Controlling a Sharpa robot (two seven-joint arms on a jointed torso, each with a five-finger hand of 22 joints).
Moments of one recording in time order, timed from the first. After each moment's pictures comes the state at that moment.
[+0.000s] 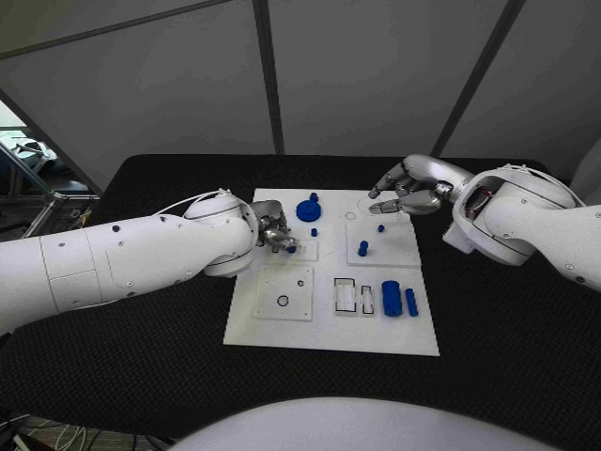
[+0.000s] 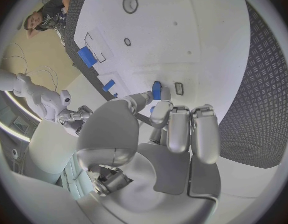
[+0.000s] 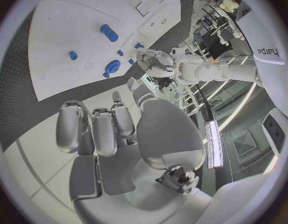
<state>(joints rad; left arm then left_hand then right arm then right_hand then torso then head) 1.18 -0.72 -0.08 1.50 -1.18 -0.13 -0.59 1.10 -0.11 0.69 0.07 0.11 0.83 0.07 0.67 0.65 1.35 -0.01 1.21 1.15 1.47 -0.07 1.39 1.31 0.19 1.46 0.04 1.49 1.31 1.24 -0.82 -0.02 1.53 -1.20 -0.19 -0.10 1.23 0.01 0.12 -0.07 0.28 0.90 0.16 0.16 0.08 1.38 0.07 1.30 1.28 1.47 0.00 1.41 1.31 0.06 1.37 0.11 1.42 1.26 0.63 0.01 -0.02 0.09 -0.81</state>
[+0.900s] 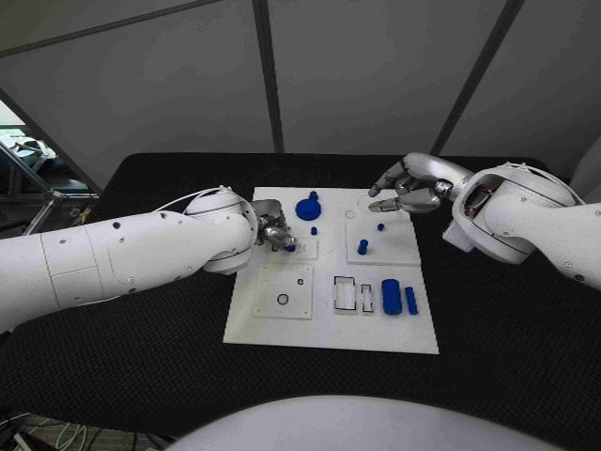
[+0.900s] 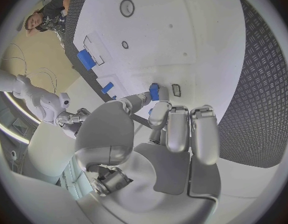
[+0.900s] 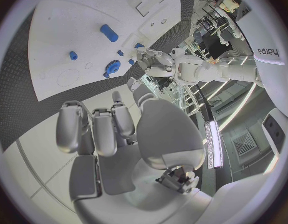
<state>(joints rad) 1.18 -0.71 -0.08 1.48 -1.18 -0.09 -0.60 0.99 -0.13 0.76 0.03 0.17 0.85 0.04 0.70 0.69 1.37 -0.03 1.22 1.16 1.47 -0.08 1.39 1.31 0.19 1.47 0.03 1.50 1.31 1.24 -0.81 -0.02 1.53 -1.21 -0.19 -0.10 1.23 0.01 0.12 -0.07 0.28 0.90 0.16 0.16 0.08 1.38 0.07 1.30 1.28 1.47 0.00 1.41 1.31 0.06 1.37 0.11 1.42 1.26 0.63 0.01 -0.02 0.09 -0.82</state>
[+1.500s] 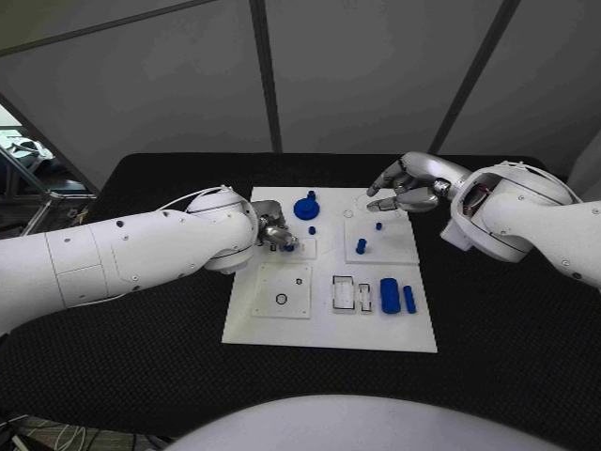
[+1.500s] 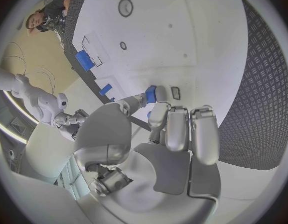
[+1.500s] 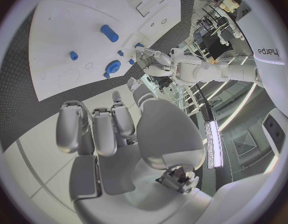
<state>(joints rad) 1.18 -0.69 -0.08 1.45 -1.17 -0.06 -0.60 0.90 -0.14 0.70 0.07 0.17 0.88 0.03 0.70 0.69 1.37 -0.03 1.23 1.17 1.47 -0.08 1.39 1.31 0.19 1.47 0.03 1.51 1.31 1.24 -0.81 -0.02 1.53 -1.21 -0.19 -0.10 1.23 0.01 0.12 -0.07 0.29 0.90 0.16 0.16 0.08 1.38 0.07 1.30 1.28 1.47 0.00 1.41 1.31 0.06 1.37 0.11 1.42 1.25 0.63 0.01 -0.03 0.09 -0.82</state>
